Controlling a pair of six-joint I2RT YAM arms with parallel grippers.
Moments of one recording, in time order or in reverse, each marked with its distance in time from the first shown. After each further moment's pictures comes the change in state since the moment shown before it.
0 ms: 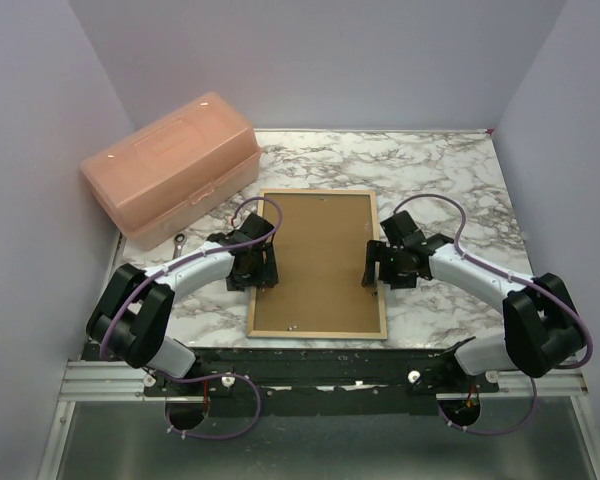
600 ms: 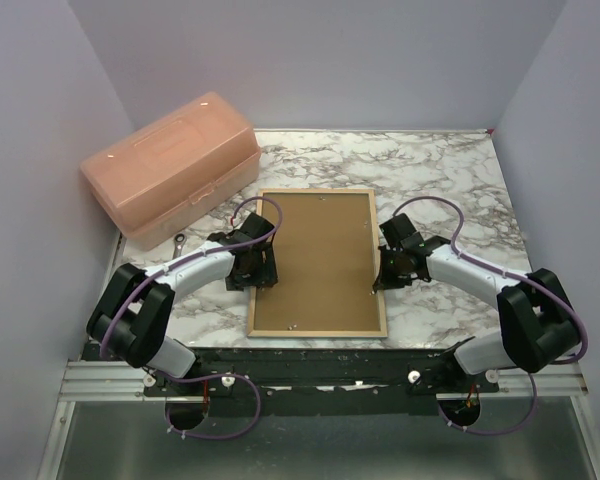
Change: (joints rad) left arm -0.002 0.000 0.005 -0.010 -0.022 -0.003; right arm -0.002 0.031 -0.017 0.034 0.007 0.005
